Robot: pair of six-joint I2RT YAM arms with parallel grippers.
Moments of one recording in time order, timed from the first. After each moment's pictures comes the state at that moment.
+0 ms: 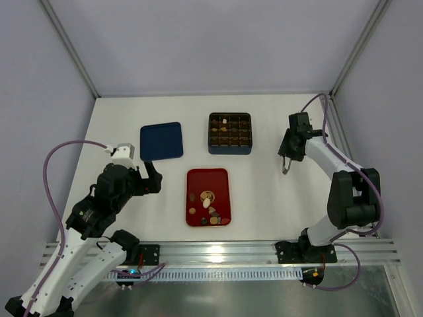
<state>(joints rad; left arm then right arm) -0.51 0.58 0.83 -0.78 -0.24 -0.43 0.10 1.55 1.08 -0.56 0.17 0.45</state>
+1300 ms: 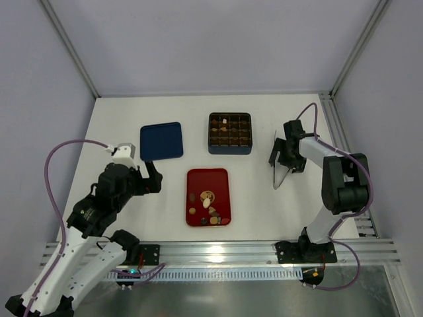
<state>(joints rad) -0.51 0.59 0.83 -0.78 -0.24 -0.43 0.10 1.72 1.05 -0.54 0.10 0.44</state>
